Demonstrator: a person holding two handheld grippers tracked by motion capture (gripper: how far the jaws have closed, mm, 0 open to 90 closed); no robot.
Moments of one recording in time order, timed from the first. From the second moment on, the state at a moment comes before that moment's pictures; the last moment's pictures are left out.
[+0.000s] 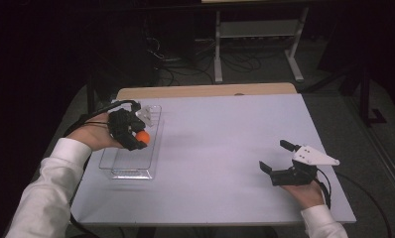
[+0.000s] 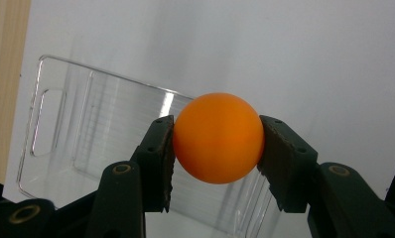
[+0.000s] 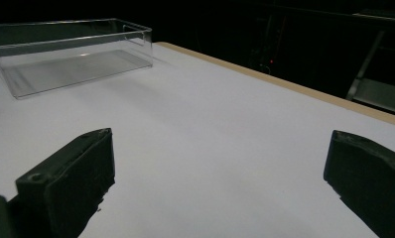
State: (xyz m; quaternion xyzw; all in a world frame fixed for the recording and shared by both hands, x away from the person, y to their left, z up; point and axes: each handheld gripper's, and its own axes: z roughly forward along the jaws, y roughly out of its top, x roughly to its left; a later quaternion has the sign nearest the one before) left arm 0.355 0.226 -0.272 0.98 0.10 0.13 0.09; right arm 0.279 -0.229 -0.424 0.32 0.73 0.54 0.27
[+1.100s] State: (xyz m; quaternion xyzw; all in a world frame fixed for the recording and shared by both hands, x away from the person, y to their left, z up) left arm 0.363 0.233 -0.292 0.99 0.09 0.09 0.05; right arm 0.279 -0.229 -0.424 0.32 0.73 0.54 0.26
